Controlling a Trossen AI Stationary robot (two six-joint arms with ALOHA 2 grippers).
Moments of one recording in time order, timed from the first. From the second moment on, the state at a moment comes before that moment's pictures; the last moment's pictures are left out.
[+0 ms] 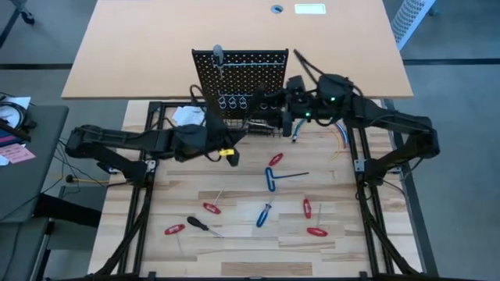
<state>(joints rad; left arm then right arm) -0.05 1.30 1.22 -0.13 -0.56 -0.32 -0.15 1.41 1.60 -0.23 -0.07 0.39</state>
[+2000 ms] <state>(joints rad) 0.42 1.31 1.21 0.02 -0.36 -0.31 -0.11 1.38 1.60 -0.30 0.00 0.39</state>
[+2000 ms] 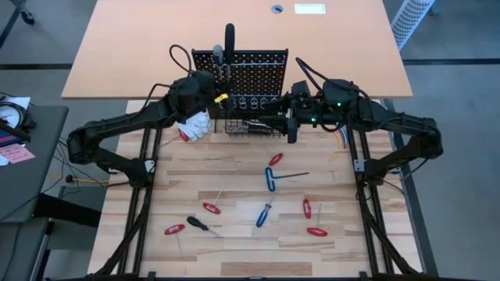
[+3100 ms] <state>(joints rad) 0.44 1.39 1.21 0.02 -0.37 -0.35 -0.11 1.38 1.60 -0.31 0.00 0.39</state>
